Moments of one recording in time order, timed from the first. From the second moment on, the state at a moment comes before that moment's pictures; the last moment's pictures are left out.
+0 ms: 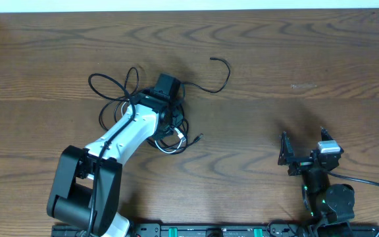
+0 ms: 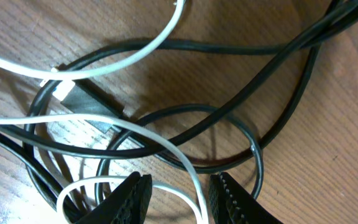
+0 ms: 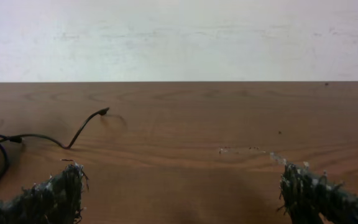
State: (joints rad) left arm -0.38 1.72 1.04 -0.67 -0.02 -1.07; right arm 0.18 0.01 0.01 -0.06 0.07 0.07
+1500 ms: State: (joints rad) left arm -0.47 1.72 0.91 -0.46 -0.17 -1.10; right arm 0.18 0.01 0.01 -0.06 0.07 0.07
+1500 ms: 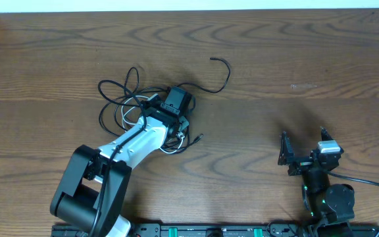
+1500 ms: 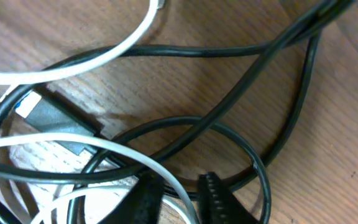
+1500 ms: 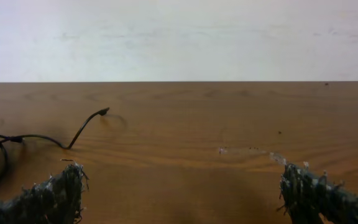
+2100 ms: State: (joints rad) left arm -0.47 1.28 0.91 -0.51 -0.16 -1.06; right arm 0.18 0.01 0.01 -0.06 0.07 0.07
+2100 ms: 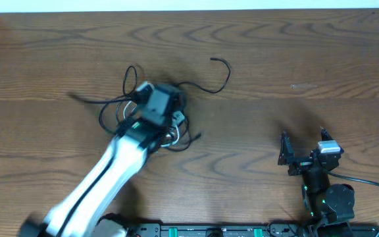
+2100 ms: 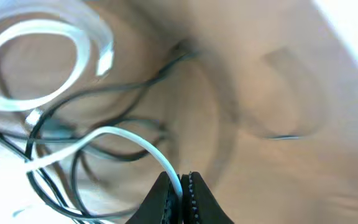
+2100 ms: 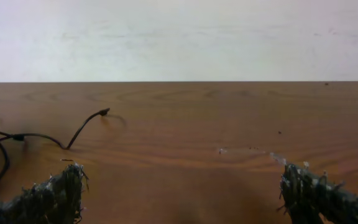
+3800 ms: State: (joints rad) left arm -0.47 1.52 0.93 -0.84 0.33 -0.62; right arm 0.18 0.01 0.01 -0.06 0.07 0.07
